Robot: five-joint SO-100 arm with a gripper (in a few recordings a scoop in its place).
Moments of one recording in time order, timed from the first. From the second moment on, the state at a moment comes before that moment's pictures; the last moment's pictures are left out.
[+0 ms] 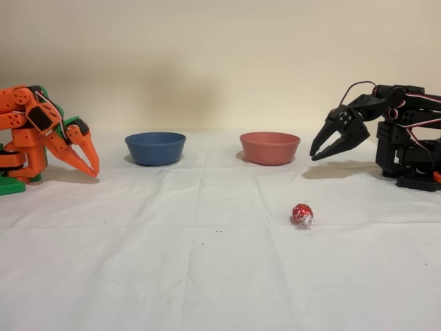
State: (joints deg) arm 0.9 183.7 174.3 49.7 0.2
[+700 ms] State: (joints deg) arm 0.9 183.7 174.3 49.7 -0.5
